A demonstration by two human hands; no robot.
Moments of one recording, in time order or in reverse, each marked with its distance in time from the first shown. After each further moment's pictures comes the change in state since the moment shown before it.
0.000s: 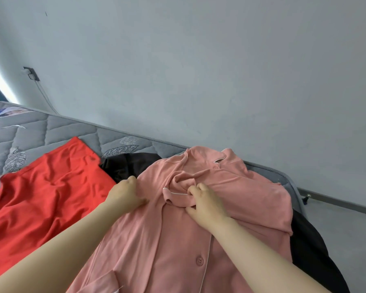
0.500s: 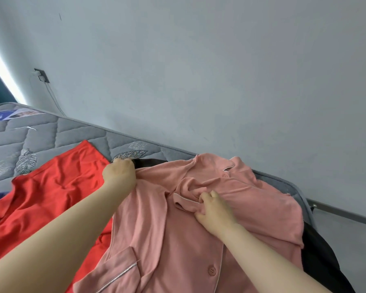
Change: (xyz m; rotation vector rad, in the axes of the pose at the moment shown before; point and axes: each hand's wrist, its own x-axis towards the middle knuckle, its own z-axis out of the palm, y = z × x) left_hand 0.037 -0.011 -0.053 0.311 0.255 -0.121; right_hand 0.009 -0.007 0.001 -0.002 0.000 0.097
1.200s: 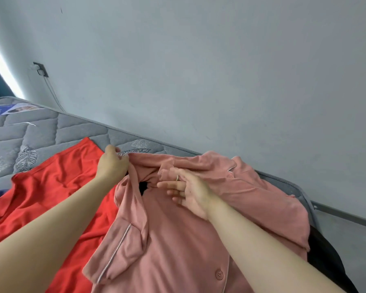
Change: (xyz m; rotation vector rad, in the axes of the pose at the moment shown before) left_hand 0.027 -0.040 0.014 -0.866 0.113 -0.177; right_hand 0.036 -0.077 -0.030 1.453 -0.483 0.211
